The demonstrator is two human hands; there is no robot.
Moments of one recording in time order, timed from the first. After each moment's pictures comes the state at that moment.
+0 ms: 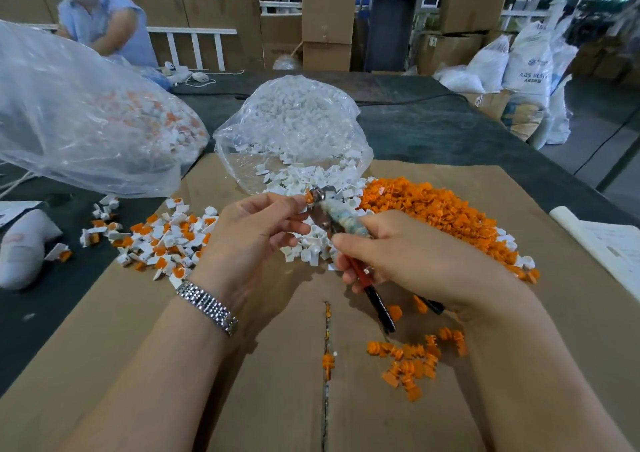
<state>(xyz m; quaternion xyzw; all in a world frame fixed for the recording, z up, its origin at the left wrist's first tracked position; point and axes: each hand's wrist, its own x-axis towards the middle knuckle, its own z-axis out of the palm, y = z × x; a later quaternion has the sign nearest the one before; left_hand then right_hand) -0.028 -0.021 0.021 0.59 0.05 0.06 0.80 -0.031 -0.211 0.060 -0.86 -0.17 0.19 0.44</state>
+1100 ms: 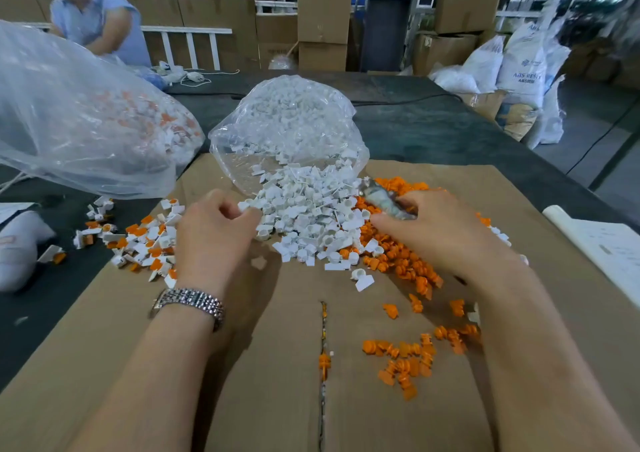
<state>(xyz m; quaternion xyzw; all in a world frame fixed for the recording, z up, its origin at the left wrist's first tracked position) -0.021 0.006 0.008 0.86 0.20 0.24 0.41 0.002 -0.245 0.047 -0.96 -0.06 -0.02 0.26</state>
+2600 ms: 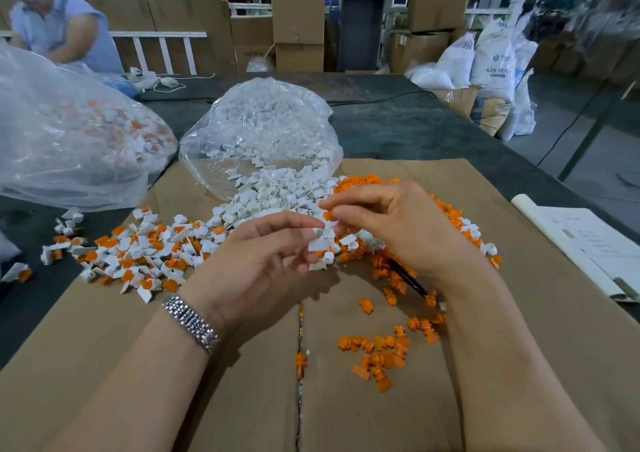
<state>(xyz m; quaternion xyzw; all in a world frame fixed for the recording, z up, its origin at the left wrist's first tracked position) -0.034 -0.040 0.010 0.58 -0.06 -0.11 0.81 -0.004 -0.252 0.041 -0.82 -0.26 -0.03 0.51</state>
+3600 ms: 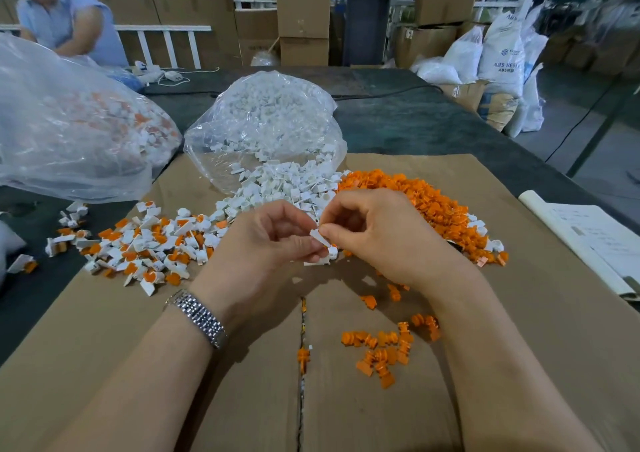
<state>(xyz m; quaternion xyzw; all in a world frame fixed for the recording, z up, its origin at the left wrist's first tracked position) -0.039 -0.044 0.011 0.71 -0.08 0.00 0.70 -0.014 -0.233 0.037 -0.88 -0.27 -0.05 0.38</state>
